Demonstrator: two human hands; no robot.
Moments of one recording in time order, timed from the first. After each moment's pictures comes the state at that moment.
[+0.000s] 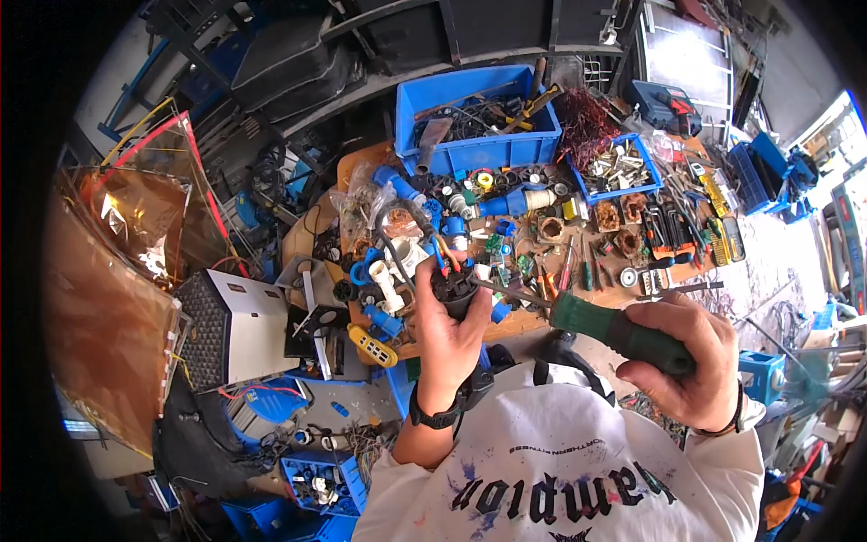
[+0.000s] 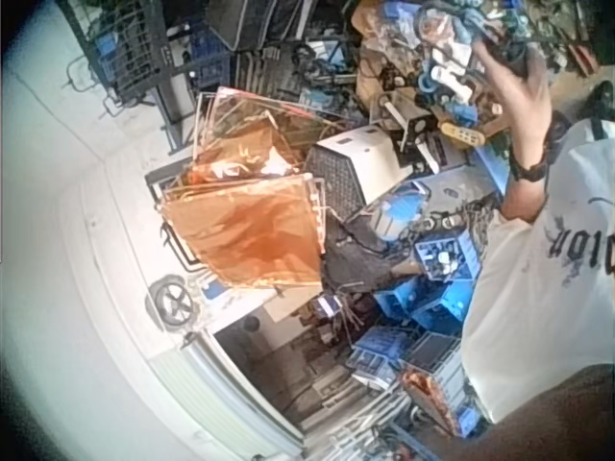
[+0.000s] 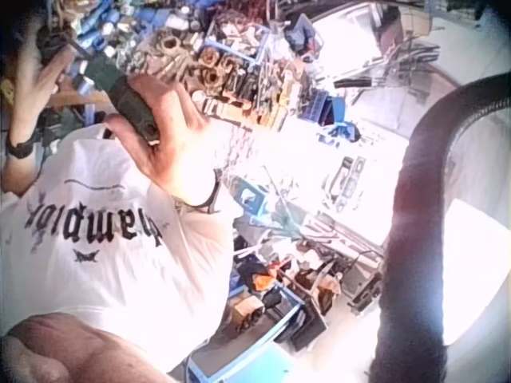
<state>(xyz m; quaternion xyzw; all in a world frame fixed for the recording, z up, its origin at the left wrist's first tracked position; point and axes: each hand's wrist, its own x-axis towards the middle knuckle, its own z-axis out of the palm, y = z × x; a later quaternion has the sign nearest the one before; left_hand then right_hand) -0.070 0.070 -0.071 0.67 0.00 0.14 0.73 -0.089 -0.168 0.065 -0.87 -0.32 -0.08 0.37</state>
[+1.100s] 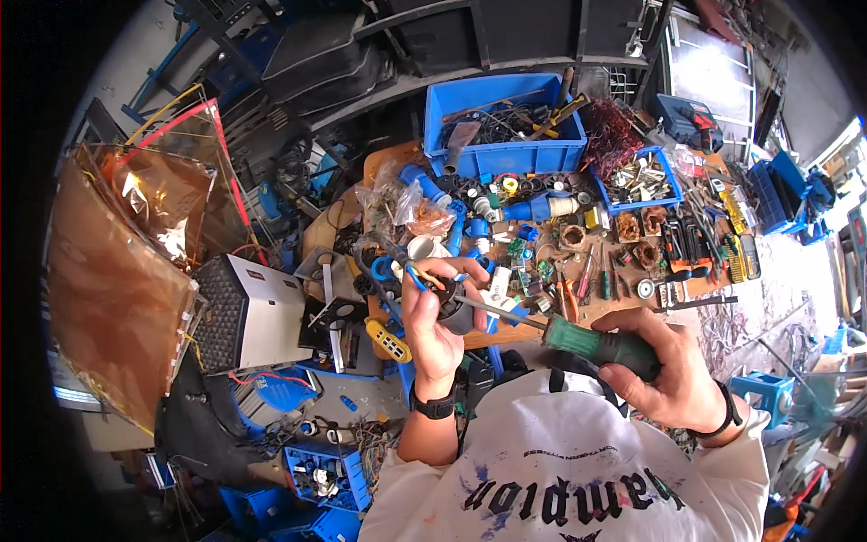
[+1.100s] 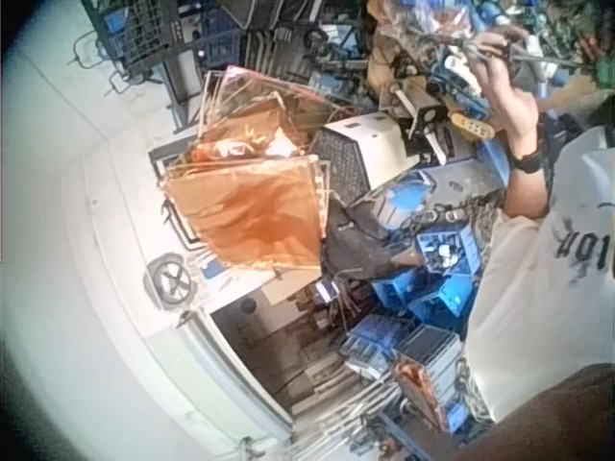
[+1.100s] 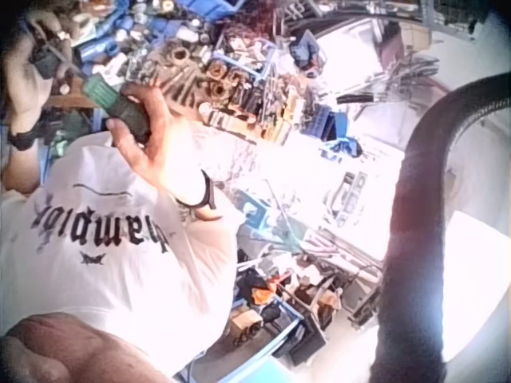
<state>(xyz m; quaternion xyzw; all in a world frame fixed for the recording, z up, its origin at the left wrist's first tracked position) -0.074 0.097 -0.057 0.50 -0.08 0.16 0.85 -0.095 -0.151 0.043 -0.84 -0.25 0.12 0.46</state>
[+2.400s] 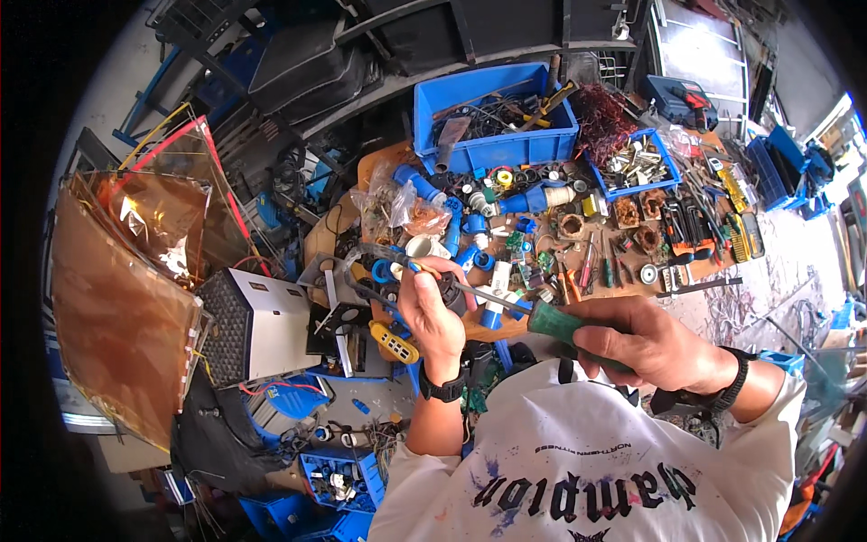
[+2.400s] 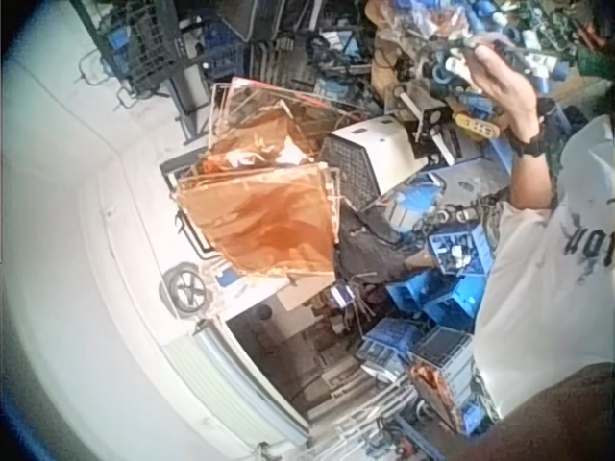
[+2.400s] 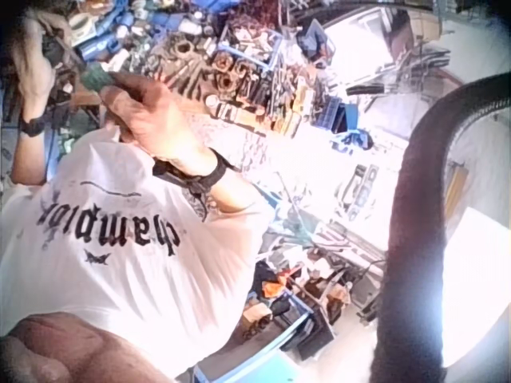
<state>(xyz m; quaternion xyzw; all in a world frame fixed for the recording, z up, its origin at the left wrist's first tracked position) -0.059 0.092 -0.077 0.65 -0.01 0.26 0.71 -0.068 -0.140 0.044 -0.66 -0.04 0.44 0.61</state>
